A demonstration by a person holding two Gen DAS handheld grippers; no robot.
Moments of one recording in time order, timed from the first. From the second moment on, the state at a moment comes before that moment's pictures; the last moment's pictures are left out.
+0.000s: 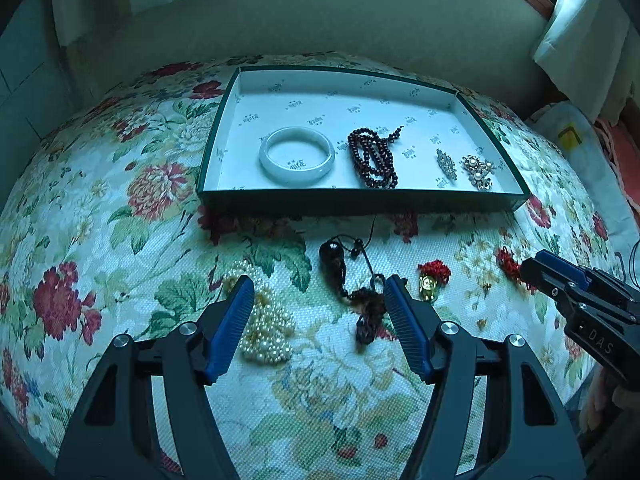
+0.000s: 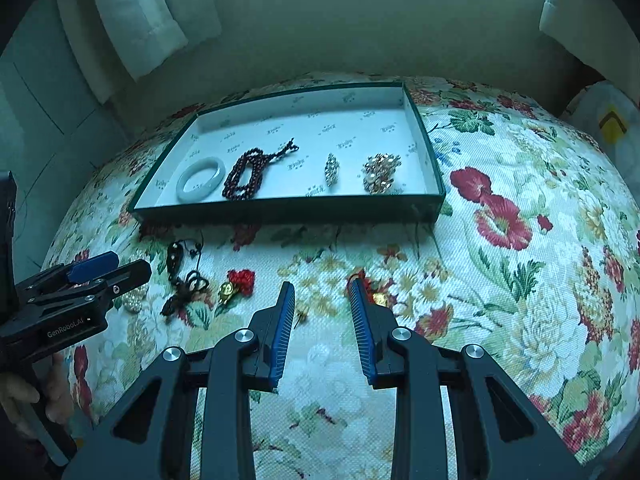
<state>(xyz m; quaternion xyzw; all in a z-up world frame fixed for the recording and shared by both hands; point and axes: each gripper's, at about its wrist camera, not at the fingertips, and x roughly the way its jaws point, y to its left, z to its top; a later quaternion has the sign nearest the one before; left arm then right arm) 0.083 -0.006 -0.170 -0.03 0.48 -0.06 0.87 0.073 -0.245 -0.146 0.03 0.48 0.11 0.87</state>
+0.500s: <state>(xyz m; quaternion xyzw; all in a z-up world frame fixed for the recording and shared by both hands) 0.056 0.015 -0.178 -0.05 0.49 -0.04 0.87 0.051 -0.206 -0.168 -0.01 0.50 0.15 0.85</state>
